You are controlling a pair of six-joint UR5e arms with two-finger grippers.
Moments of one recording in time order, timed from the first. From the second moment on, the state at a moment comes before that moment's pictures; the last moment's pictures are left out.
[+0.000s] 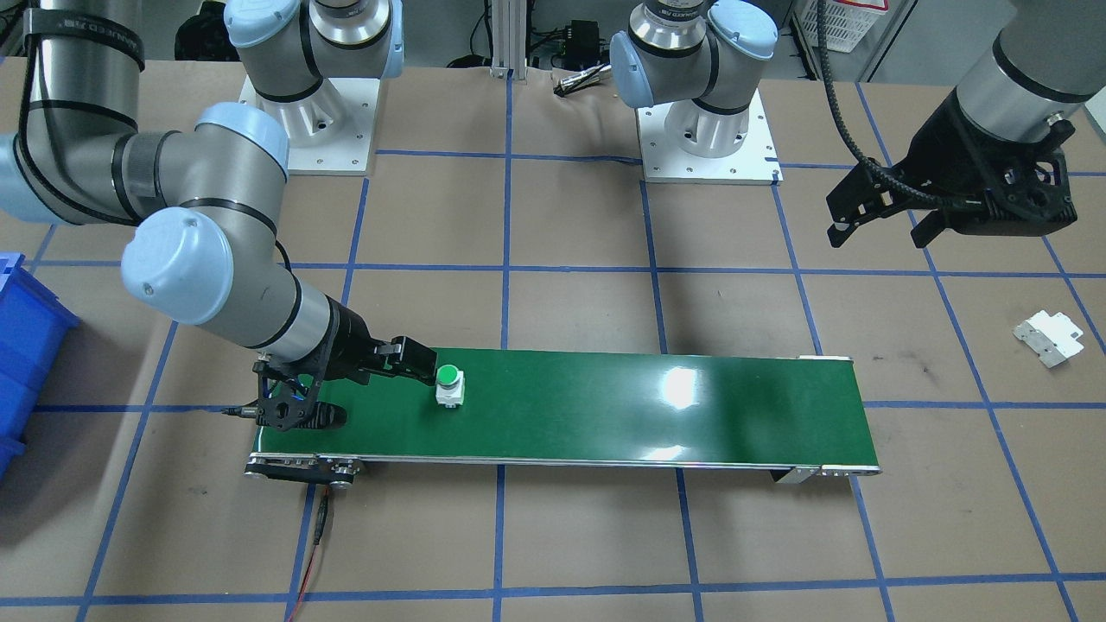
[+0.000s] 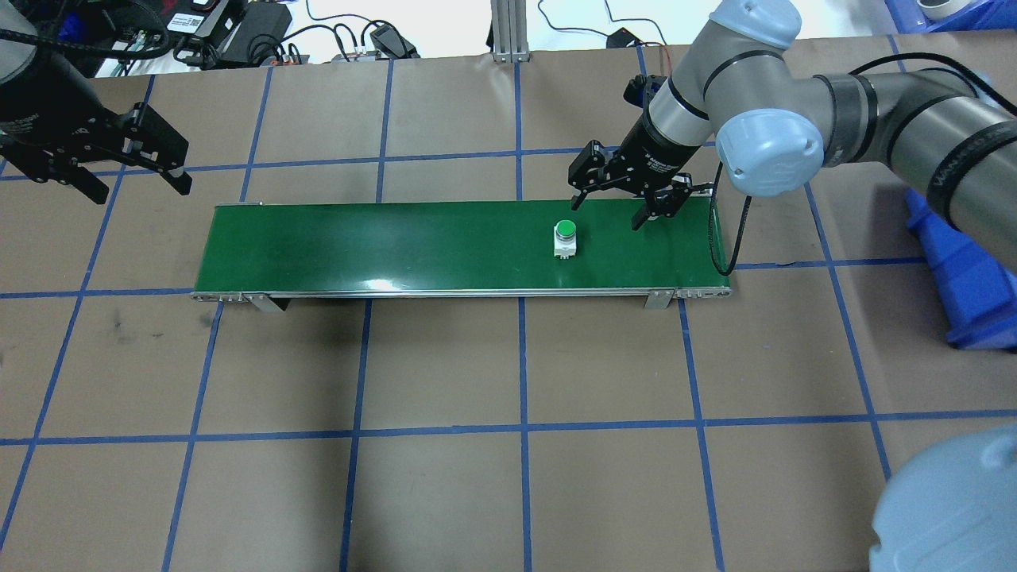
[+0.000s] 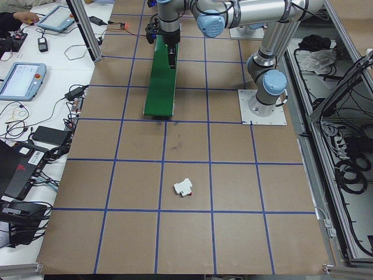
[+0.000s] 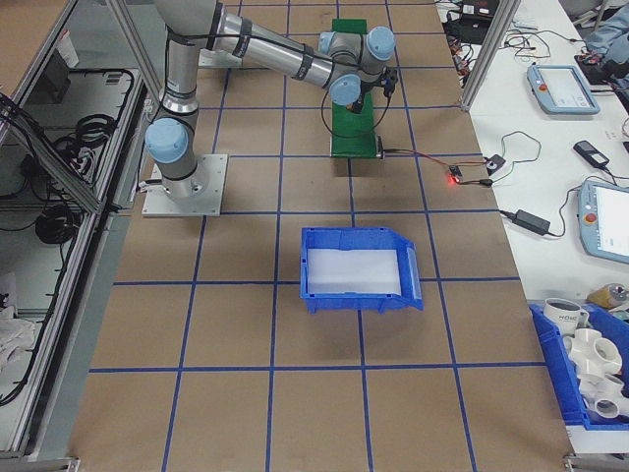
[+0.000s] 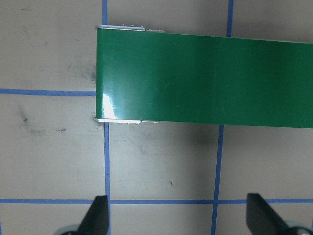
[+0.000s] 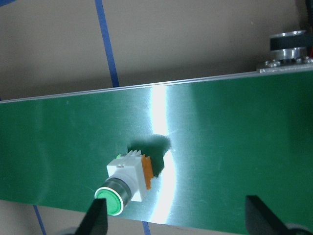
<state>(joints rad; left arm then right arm) -1.29 -1.57 -1.55 -1.63 1.54 0.24 1.60 -1.22 1.67 -1.93 -1.18 0.17</state>
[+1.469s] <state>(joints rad) -1.28 -1.58 -1.54 -1.64 1.54 0.24 1.57 -1.21 1.58 -1.84 -1.44 -0.05</state>
